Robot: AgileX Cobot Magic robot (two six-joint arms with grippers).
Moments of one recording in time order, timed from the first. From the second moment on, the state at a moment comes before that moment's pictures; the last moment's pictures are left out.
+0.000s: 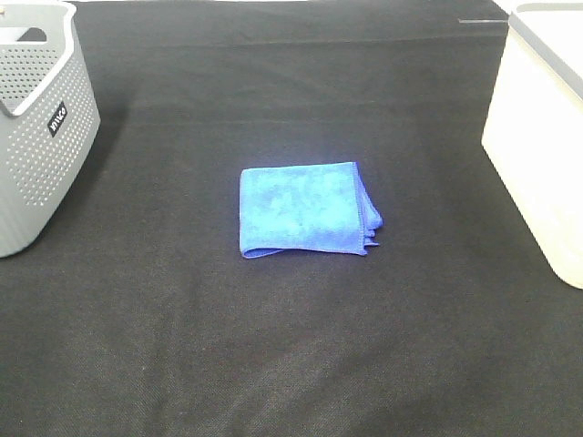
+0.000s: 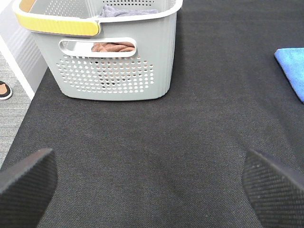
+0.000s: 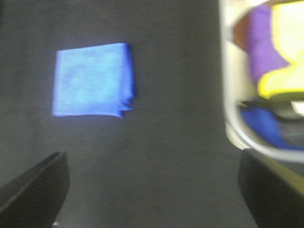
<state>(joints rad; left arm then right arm) 0.04 -0.01 -0.51 0.03 1.05 0.00 0.02 1.18 -1.38 0.31 1.21 -0.03</state>
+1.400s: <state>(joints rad) 0.04 -0.01 -0.51 0.03 1.05 0.00 0.21 2.37 -1.78 0.50 0.95 -0.08</state>
